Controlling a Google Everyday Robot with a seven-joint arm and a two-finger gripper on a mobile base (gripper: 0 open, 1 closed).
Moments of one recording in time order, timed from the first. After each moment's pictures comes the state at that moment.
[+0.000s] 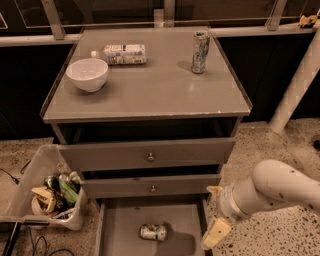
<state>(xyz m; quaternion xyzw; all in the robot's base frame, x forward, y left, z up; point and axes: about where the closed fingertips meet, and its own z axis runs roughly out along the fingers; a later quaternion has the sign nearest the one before) 0.403 -0.158 0.573 -0.55 0.79 0.19 0.19</state>
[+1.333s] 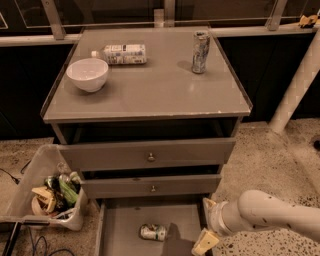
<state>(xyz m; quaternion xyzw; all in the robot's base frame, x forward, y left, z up) 0.415 -0.156 0.465 -0.53 0.80 0.16 0.23</state>
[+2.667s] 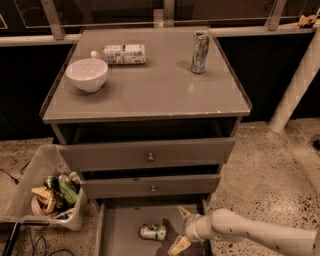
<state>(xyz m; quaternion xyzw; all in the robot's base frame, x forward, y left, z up) 0.460 -0.080 0.301 -0.54 0.75 0.22 0.31</state>
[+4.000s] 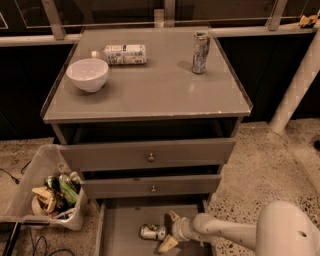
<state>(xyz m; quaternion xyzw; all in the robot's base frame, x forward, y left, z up) 0.506 -0.052 0.157 -0.53 0.76 0.20 0.31</state>
